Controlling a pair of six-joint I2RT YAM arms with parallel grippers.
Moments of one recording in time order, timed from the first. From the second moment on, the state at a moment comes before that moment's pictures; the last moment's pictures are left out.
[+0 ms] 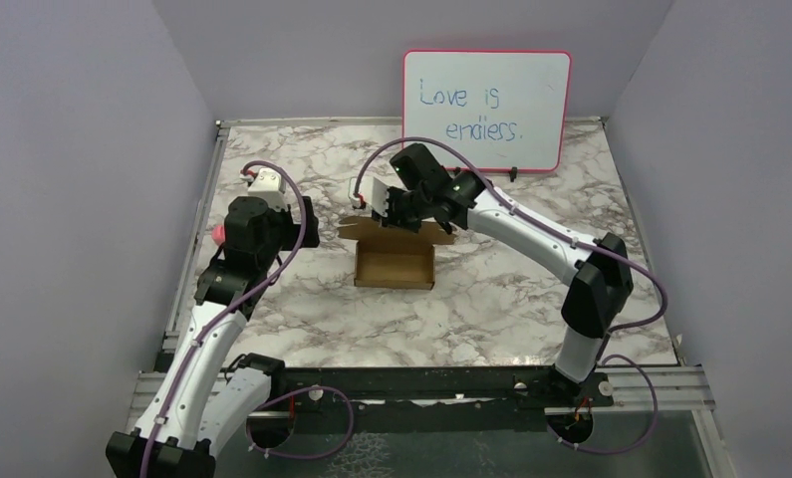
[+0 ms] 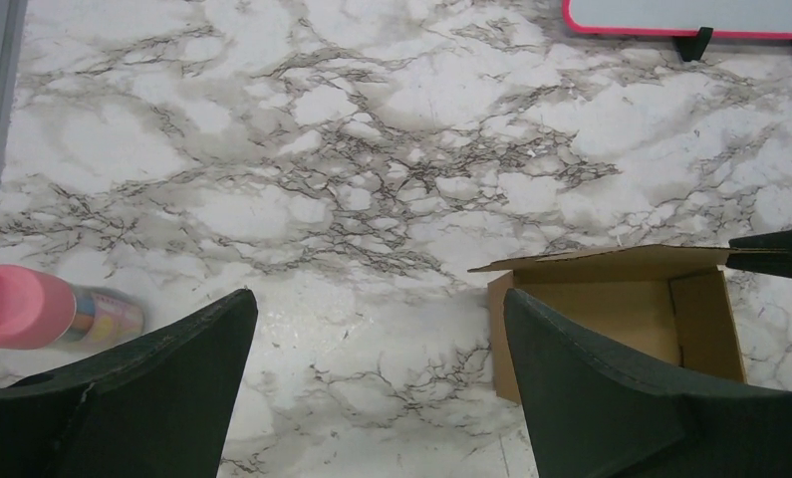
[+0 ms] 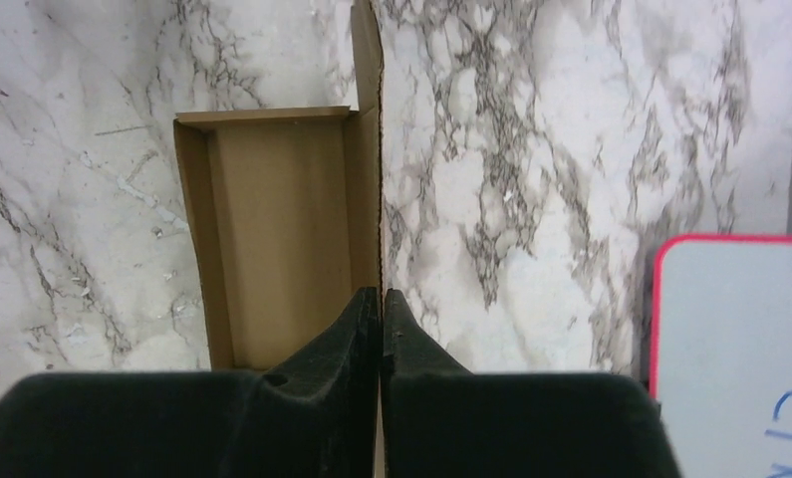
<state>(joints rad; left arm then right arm) -0.24 0.81 0.81 -0.40 -0.08 -0.16 0.83 1.78 1.63 -0.67 -0.21 -0.66</state>
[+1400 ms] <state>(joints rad) -0.13 1.35 1.07 -0.41 0.49 0.43 0.55 1.59 1.40 -0.64 -0.37 -0.67</state>
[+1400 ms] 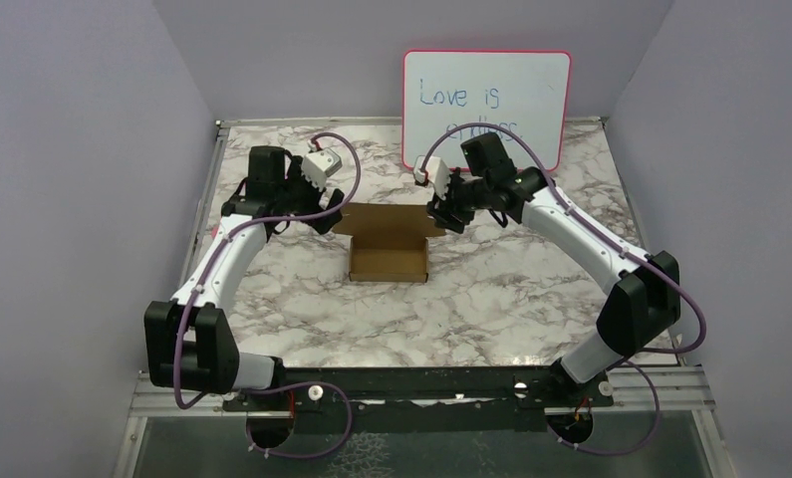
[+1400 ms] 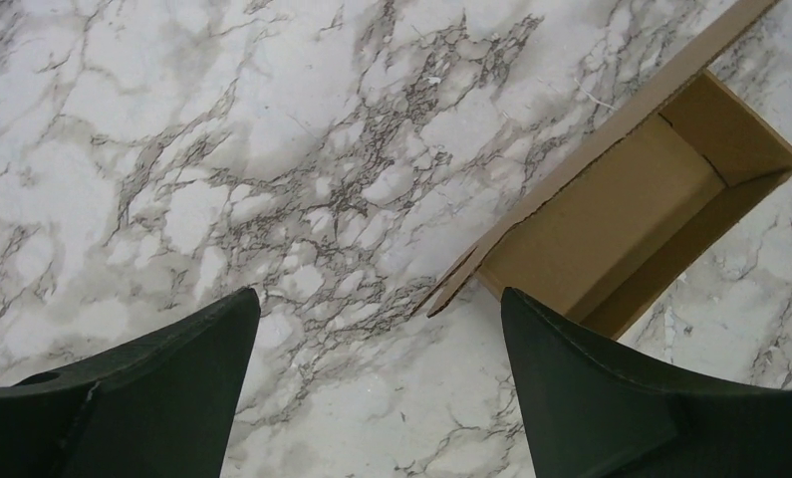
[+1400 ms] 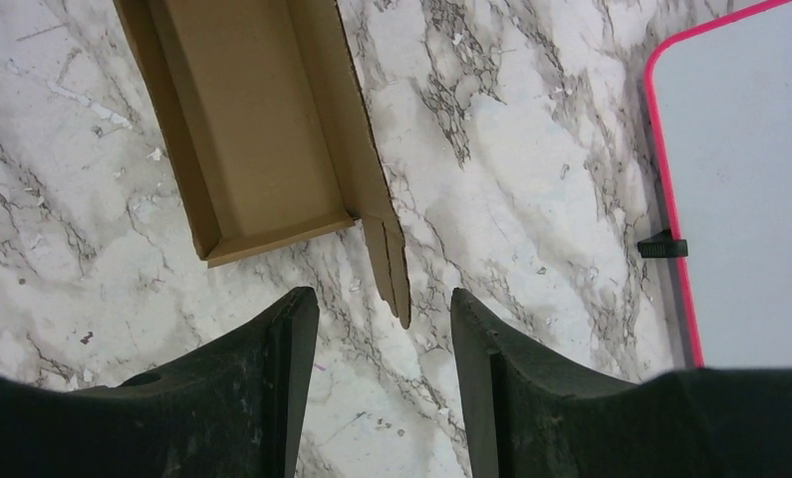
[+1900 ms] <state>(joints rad) -0.13 1.51 1.16 -0.53 0.69 0.66 0.55 1.69 1.40 -0.64 -0.40 -0.68</state>
